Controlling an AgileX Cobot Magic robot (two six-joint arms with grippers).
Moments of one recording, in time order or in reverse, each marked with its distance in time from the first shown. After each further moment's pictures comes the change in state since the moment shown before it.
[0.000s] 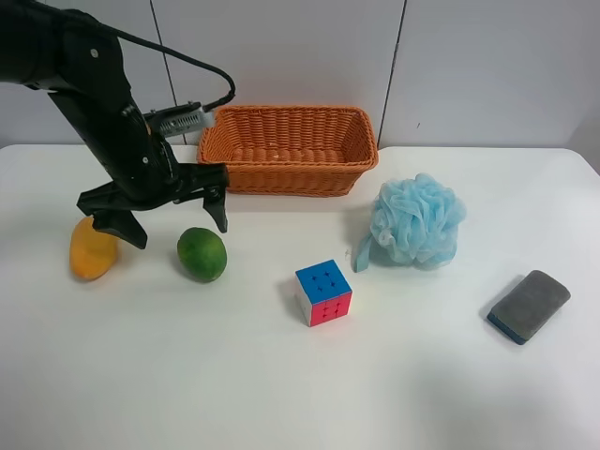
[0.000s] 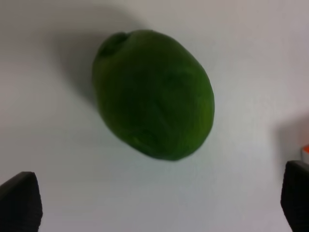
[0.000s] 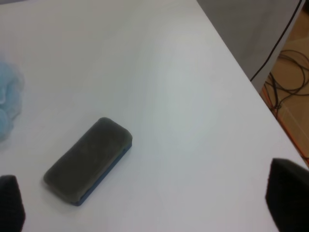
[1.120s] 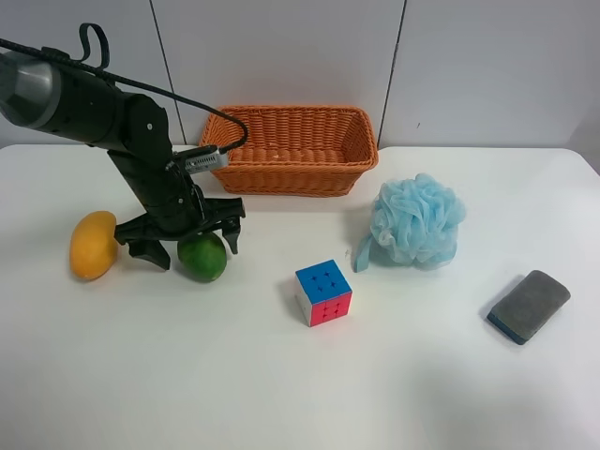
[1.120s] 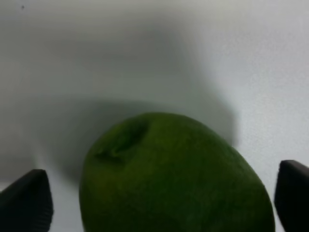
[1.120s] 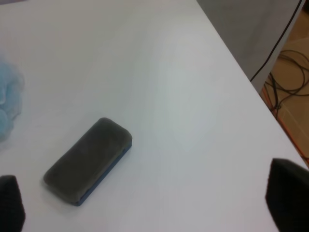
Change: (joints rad) left arm 0.000 0.202 -0.001 0.042 -0.194 -0.085; right arm 0.000 0.000 0.000 0.000 0.000 0.000
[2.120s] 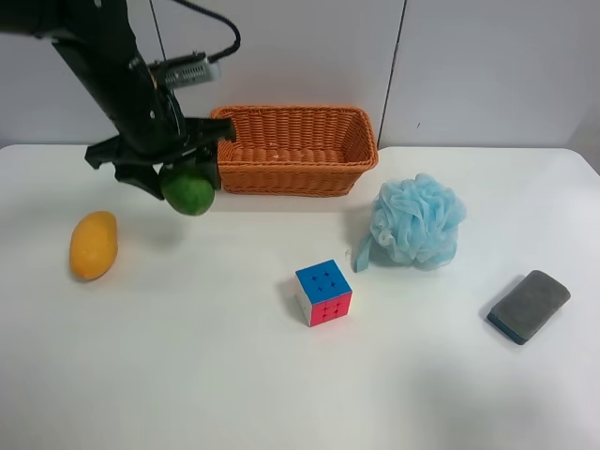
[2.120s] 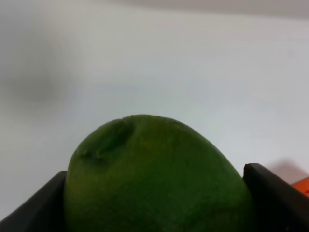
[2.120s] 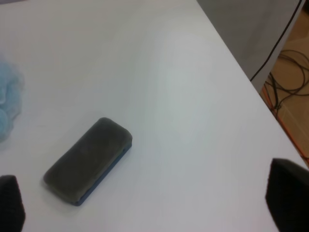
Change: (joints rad) left arm 0.001 -0.191 -0.204 0.050 0.265 0.068; right arm 0.000 0.000 0.000 0.000 0.000 0.000
